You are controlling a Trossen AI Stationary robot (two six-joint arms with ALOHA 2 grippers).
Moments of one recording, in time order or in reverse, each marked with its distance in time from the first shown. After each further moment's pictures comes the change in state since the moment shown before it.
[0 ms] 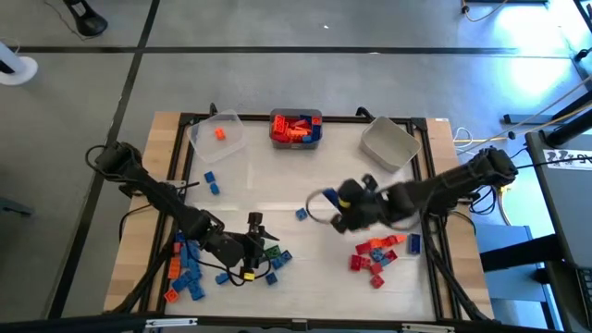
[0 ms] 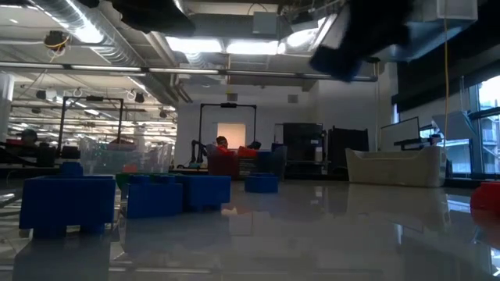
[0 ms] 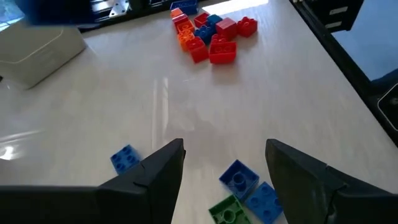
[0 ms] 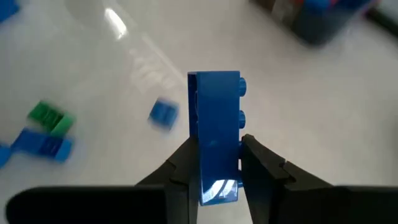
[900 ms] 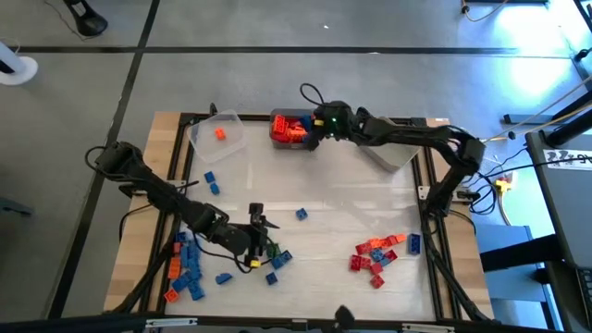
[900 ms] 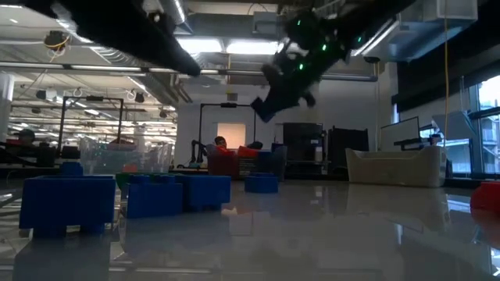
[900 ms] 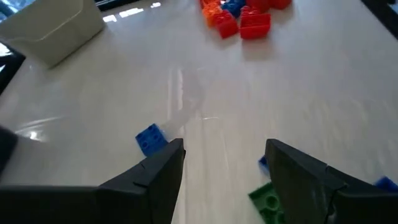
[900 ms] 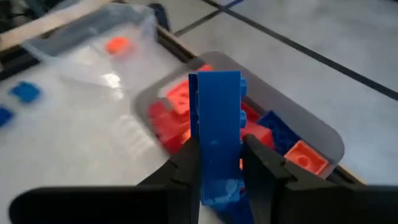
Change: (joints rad) left arm 0.083 0.000 -0.093 0.054 0.002 0.029; right arm -0.803 0.247 0.000 0.756 -0.431 -0.675
